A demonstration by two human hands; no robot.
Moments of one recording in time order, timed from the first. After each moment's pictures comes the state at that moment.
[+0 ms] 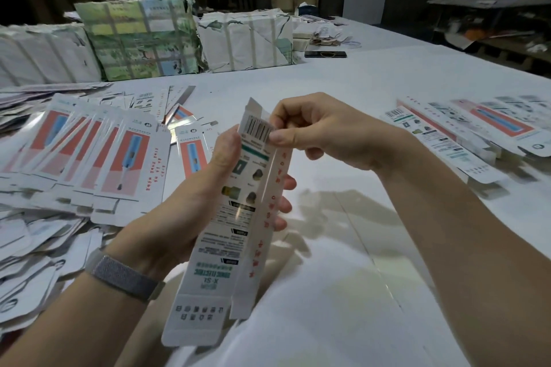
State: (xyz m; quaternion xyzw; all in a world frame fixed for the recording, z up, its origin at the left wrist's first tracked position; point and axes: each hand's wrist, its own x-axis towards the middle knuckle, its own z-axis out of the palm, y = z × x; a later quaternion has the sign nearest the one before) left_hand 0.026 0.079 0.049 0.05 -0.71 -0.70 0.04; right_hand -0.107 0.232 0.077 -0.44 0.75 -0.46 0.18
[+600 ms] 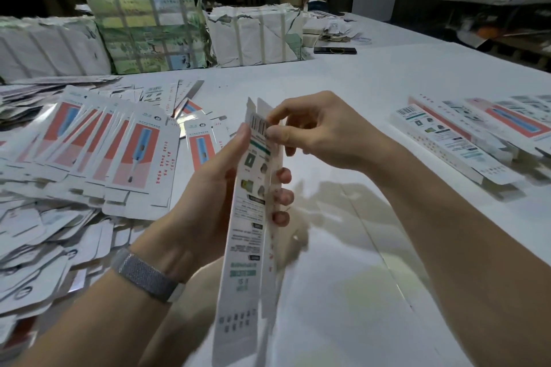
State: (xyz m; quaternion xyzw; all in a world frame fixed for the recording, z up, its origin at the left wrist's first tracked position) left_hand 0.021 0.071 0.032 0.02 -0.51 -0.86 -0.07; right_hand -0.103 0.215 0.063 -0.46 0.77 -0.44 0.04
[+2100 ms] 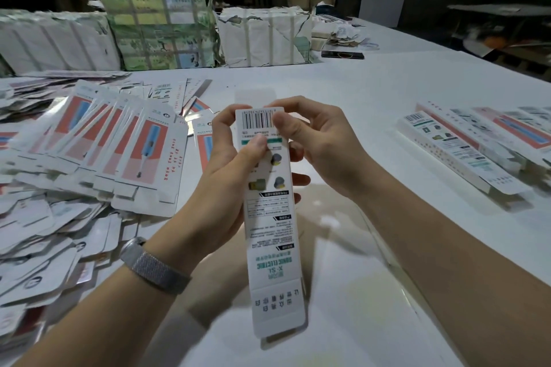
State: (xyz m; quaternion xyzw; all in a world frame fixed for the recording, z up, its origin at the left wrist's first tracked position) left_hand 0.017 0.072 0.028 -0.06 -0.61 -0.78 0.12; right_hand -0.092 0.193 0.038 -0.39 0.60 -0.69 0.12
